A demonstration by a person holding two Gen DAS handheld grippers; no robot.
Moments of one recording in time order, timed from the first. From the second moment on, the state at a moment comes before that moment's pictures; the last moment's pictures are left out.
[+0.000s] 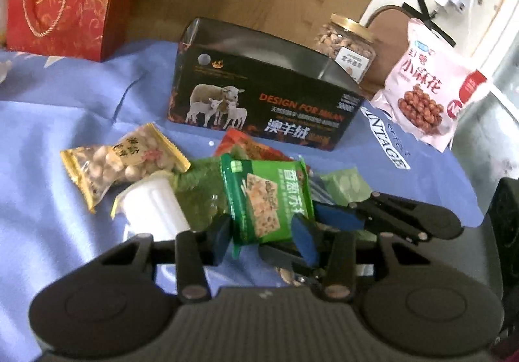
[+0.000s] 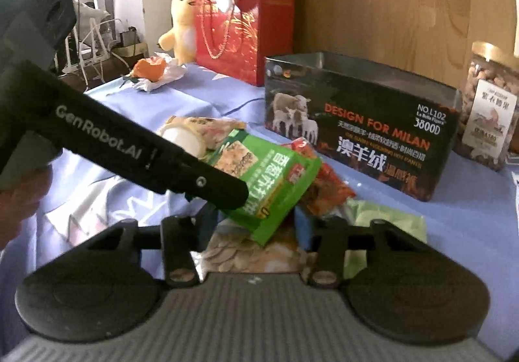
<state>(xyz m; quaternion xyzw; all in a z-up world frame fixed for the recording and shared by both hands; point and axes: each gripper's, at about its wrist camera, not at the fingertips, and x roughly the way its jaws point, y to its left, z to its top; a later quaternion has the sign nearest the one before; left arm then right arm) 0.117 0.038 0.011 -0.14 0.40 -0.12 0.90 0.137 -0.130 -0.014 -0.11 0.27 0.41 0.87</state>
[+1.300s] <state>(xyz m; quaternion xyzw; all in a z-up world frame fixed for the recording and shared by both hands) 0.204 0.067 0.074 -0.16 0.27 -0.09 0.94 0.212 -0.196 0.036 0.06 0.11 0.30 0.94</state>
